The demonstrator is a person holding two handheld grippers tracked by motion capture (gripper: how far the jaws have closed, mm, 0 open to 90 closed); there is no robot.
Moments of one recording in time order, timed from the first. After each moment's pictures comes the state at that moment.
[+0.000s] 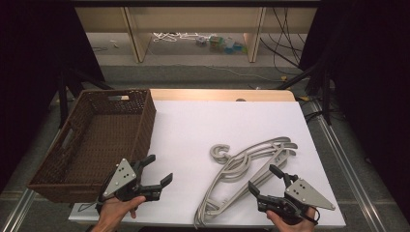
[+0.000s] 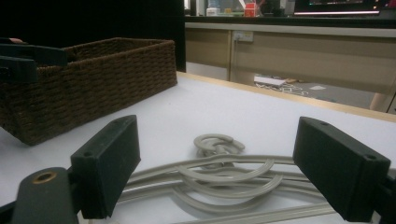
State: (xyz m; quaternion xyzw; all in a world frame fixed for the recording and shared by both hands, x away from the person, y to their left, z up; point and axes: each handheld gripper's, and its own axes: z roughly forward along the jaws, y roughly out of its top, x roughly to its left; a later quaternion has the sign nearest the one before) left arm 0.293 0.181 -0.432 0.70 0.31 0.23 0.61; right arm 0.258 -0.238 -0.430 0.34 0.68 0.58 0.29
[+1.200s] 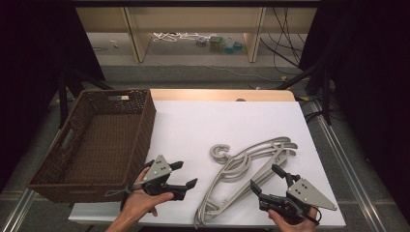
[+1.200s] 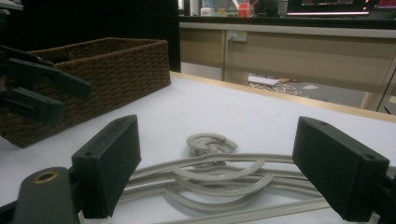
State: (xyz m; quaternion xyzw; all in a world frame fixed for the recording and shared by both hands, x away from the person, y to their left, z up) left arm 0.310 0.113 -0.430 0.79 0.31 0.13 0.51; right arm 0.257 -0.242 -0.429 0.36 0.68 0.57 0.30
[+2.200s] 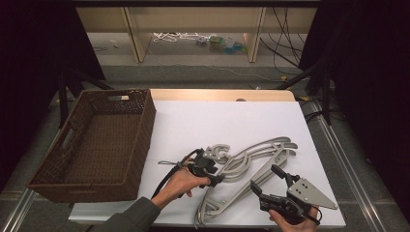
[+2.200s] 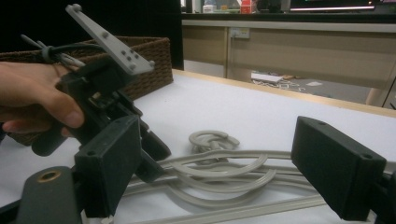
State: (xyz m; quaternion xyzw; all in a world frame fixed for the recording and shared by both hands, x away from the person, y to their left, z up) left arm 0.380 0.020 -0.460 0.90 0.26 0.03 0.34; right arm 0.255 -0.242 -0.429 0.37 0.68 0.57 0.28
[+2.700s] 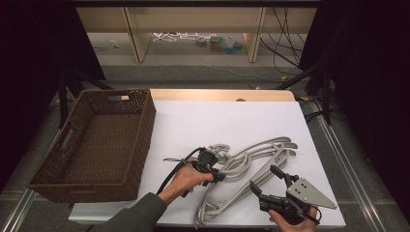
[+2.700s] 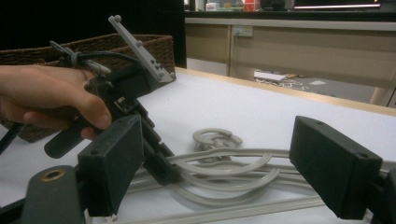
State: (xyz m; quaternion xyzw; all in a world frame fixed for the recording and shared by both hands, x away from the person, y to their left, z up) left arm 0.392 0.011 -0.469 0.89 0.31 -0.02 0.32; right arm 0.256 -0.242 -0.430 0.37 0.68 0.57 0.27
